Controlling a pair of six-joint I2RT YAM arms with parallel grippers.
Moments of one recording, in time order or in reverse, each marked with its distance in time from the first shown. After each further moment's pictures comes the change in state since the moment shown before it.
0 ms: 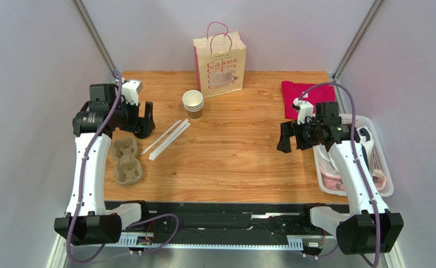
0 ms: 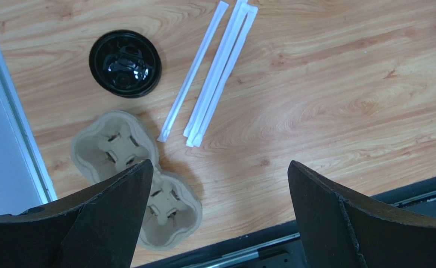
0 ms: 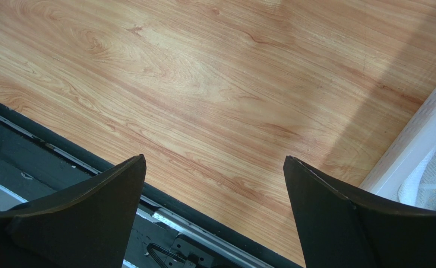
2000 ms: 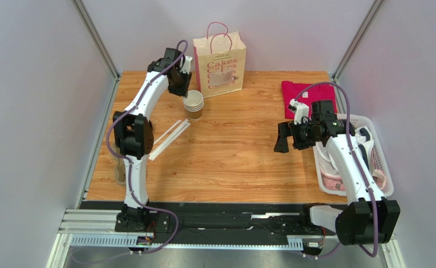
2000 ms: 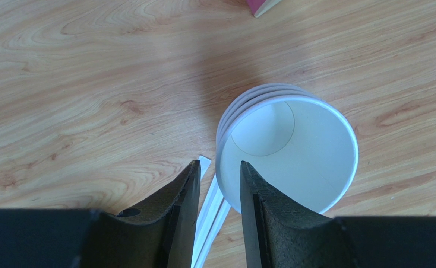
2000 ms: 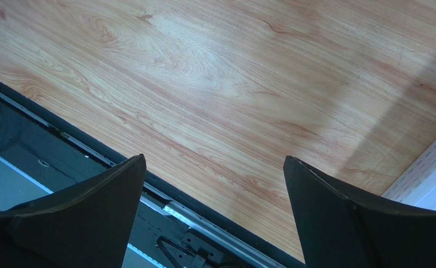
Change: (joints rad) left arm -0.311 1.018 0.735 0.145 -0.230 -0.158; right arm 0.003 0.074 0.000 -0.011 -0.053 0.000
